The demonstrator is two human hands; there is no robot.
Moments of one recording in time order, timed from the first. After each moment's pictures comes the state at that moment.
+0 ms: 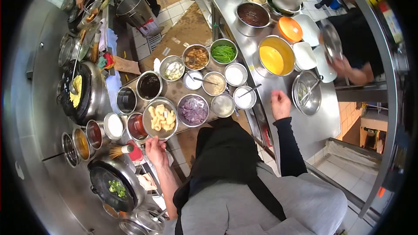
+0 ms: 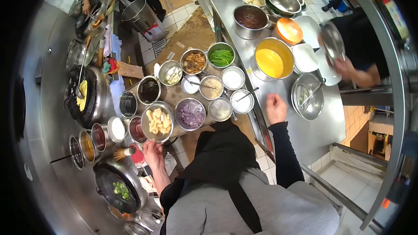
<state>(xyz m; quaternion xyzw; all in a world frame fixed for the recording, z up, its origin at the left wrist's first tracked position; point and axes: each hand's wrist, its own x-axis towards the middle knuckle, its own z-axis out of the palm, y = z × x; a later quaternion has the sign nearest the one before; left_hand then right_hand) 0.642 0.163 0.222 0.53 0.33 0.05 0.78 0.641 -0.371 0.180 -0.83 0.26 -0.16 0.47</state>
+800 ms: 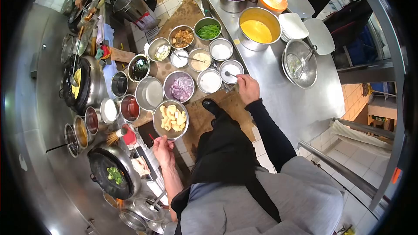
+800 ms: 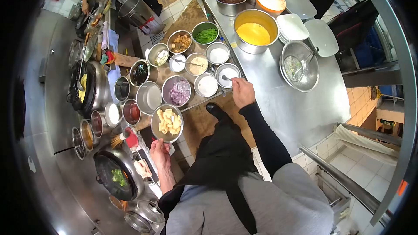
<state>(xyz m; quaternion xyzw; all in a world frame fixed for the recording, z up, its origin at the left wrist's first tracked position) 0.514 0.116 0.218 0.54 0.33 -0.01 0.77 0.611 -0.295 0.175 -0.85 0.13 -0.17 0.47</state>
